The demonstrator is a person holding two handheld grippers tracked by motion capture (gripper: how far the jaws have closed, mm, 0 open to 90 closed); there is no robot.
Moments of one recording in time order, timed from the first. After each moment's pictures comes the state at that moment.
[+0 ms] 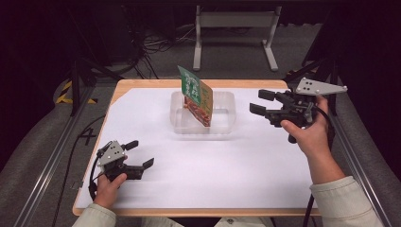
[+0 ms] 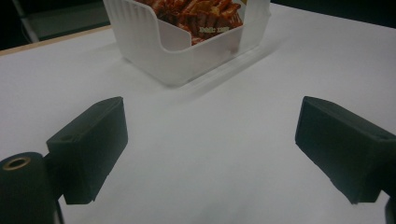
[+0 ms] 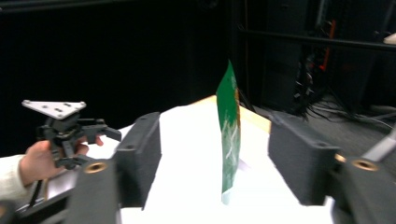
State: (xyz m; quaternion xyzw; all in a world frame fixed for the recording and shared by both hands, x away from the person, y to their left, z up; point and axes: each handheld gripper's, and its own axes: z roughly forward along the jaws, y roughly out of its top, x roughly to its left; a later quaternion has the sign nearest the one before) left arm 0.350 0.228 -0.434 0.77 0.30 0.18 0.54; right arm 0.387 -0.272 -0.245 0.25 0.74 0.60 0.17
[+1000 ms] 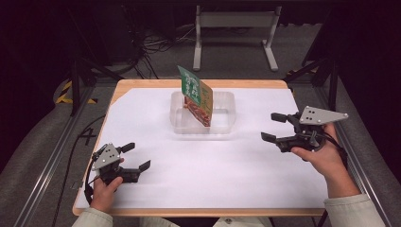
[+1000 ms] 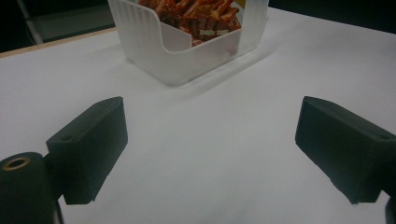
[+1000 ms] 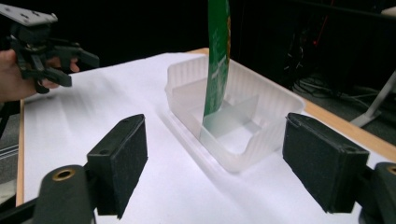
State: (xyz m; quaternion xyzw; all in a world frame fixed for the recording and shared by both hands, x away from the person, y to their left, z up) left arm 0.337 0.237 -0.431 0.76 0.30 0.19 0.55; right arm 0.366 -0.310 -0.309 0.24 0.79 0.53 0.19
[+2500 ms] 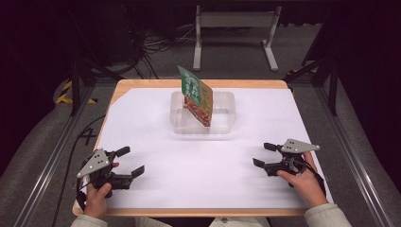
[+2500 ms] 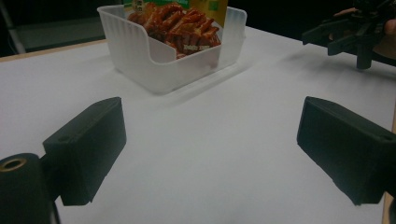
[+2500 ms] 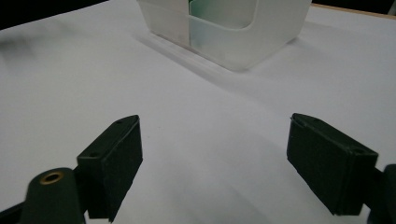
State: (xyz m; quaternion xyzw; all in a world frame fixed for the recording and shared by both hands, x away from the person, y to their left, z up) left arm 0.323 0.251 -0.429 0.74 0.30 0.16 0.58; right arm 0.357 -0.314 -0.434 0.32 0.79 0.50 0.16
